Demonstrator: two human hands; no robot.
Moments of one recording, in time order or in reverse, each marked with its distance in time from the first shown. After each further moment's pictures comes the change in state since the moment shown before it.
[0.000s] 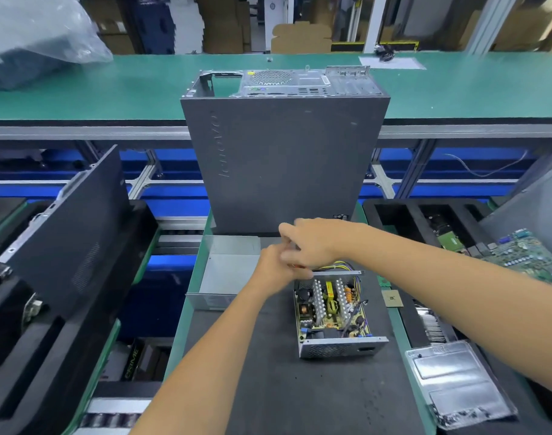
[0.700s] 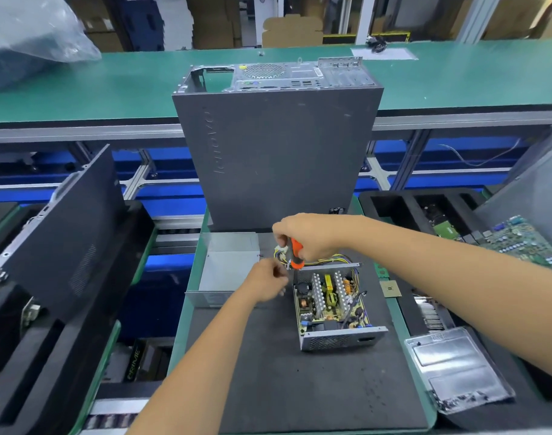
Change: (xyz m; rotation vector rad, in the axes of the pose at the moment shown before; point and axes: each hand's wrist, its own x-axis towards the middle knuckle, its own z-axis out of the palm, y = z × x) left_hand -0.013 -0.028 -0.003 0.066 -0.101 -0.229; right_hand 0.003 -0.001 -0.001 0.112 -0.034 -0.099
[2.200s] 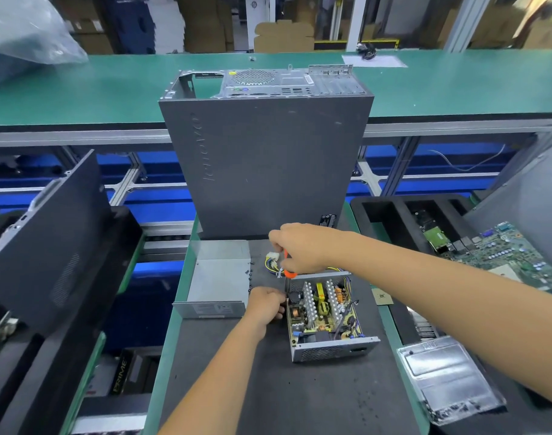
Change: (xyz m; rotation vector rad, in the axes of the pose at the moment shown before) left_hand 0.009 -0.025 0.048 -0.505 0.114 -0.312; right_hand 0.001 0.003 0.010 -0.049 0.096 0.092
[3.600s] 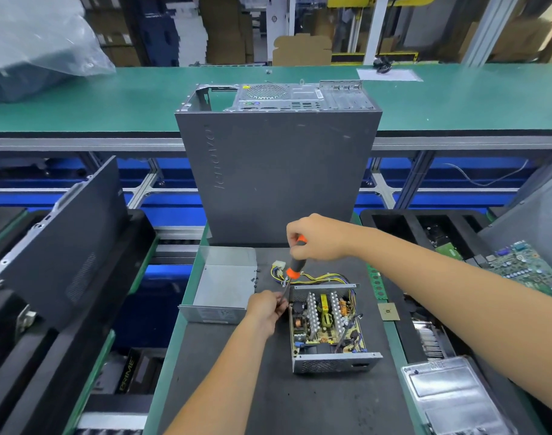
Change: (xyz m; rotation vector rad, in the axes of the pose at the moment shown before) left_hand 0.000 0.020 0.007 -0.422 0.174 -0.191; right_hand -0.002 0.031 -0.018 0.297 0.095 0.007
